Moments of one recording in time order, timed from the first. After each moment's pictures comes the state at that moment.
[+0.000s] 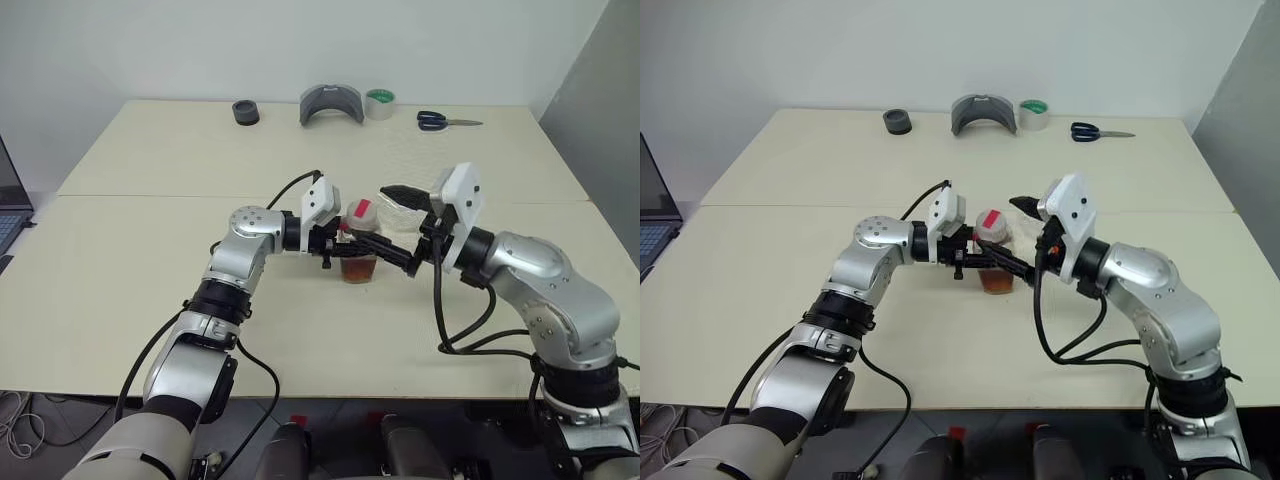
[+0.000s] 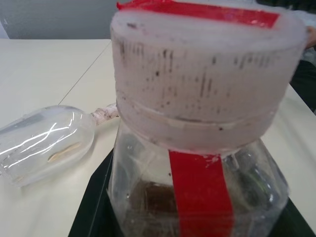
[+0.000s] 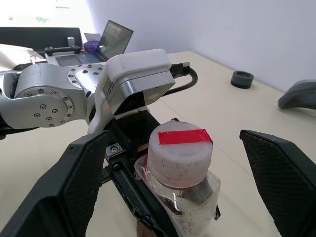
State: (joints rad) left arm -0.86 0.31 -0.17 0.52 -0.22 0.12 -1.27; right arm -0.49 -0.44 0.04 -0.57 0.46 0.75 0.58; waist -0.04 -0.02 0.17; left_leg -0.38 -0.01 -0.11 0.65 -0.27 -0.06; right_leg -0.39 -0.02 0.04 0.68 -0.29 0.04
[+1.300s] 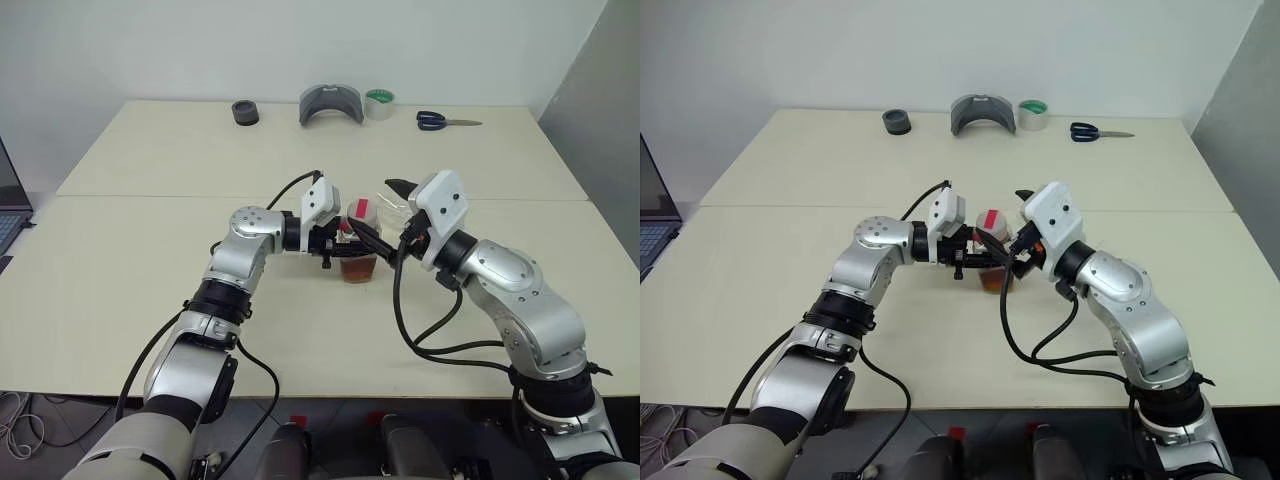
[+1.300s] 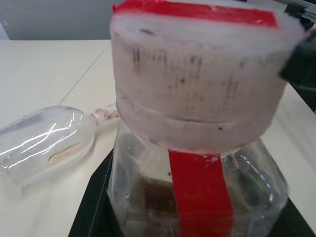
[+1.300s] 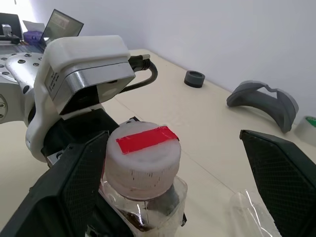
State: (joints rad) left arm -0.86 0.31 -0.17 0.53 -0.22 0.11 -1.28; right arm -0.48 -0.39 0.15 -0.54 0.26 0.66 0.42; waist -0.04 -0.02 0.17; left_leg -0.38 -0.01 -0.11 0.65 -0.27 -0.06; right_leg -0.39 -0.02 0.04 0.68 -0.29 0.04
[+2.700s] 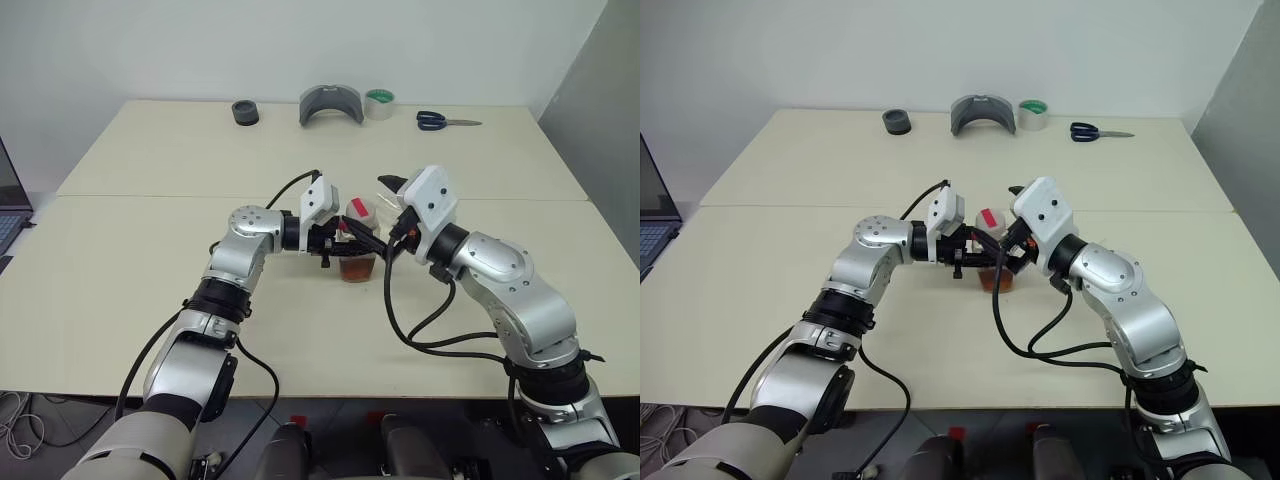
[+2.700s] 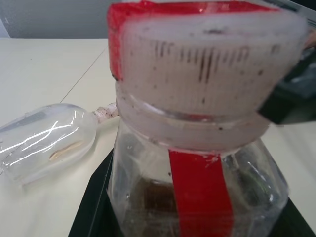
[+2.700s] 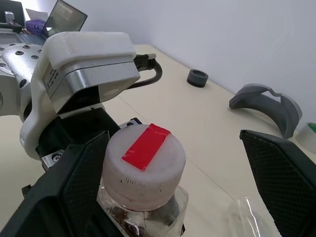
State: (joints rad) left arm -0.87 0.31 -0.17 0.55 -0.22 0.11 -1.28; right arm -0.54 -0.38 0.18 -0.47 0.22 0.65 0.44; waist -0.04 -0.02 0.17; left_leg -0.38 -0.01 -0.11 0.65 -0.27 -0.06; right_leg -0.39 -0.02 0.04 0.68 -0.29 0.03
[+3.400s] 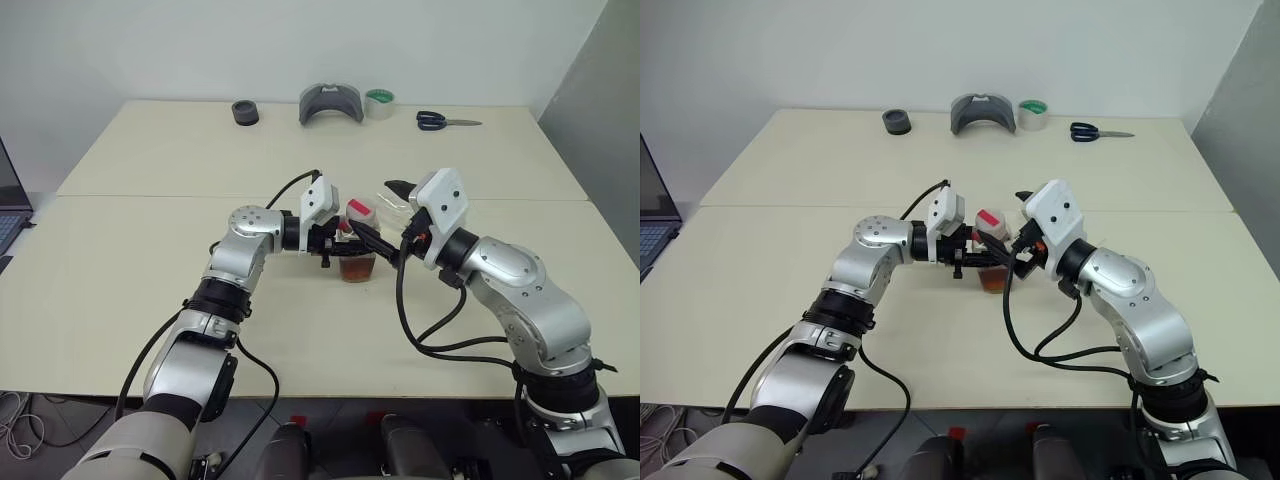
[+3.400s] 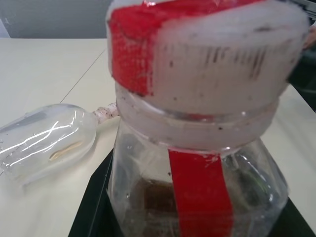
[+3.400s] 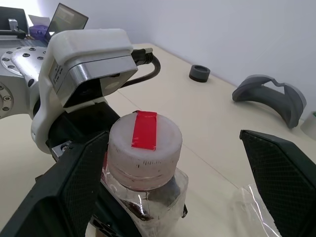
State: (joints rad) left arm -0.87 0.31 -0.17 0.55 -0.22 0.10 -1.28; right arm -0.50 -0.40 0.14 -0.53 0.28 0.71 0.44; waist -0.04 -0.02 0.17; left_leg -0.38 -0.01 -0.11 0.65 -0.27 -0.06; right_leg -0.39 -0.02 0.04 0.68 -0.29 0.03
